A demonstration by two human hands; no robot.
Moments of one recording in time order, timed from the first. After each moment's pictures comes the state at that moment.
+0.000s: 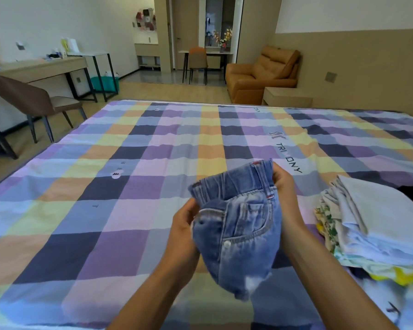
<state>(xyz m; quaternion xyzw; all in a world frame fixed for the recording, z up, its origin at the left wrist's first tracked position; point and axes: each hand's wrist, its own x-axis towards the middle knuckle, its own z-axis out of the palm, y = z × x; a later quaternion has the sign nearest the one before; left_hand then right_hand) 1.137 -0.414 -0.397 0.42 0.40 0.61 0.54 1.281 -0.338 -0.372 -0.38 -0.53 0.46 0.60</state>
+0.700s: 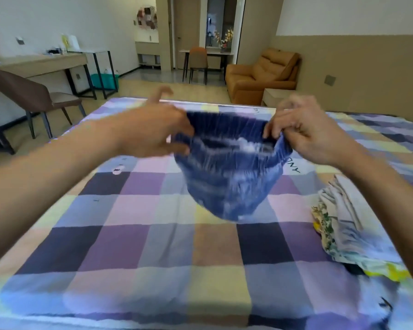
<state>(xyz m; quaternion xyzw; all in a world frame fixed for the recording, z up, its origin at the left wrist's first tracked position) 1.025 -0.321 -0.249 0.90 0.39 0.07 -0.20 1.355 -0.290 -0.258 -0.33 -0.91 -0.09 0.24</state>
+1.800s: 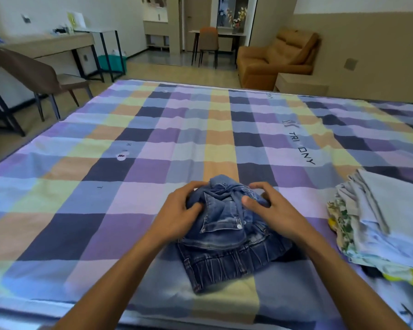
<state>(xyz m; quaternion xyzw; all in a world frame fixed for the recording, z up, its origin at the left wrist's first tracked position) 1.066 -0.347 -0.460 0.68 0.54 0.41 0.28 1.320 -0.320 -0.439 -0.54 -0.70 0.39 0.26</state>
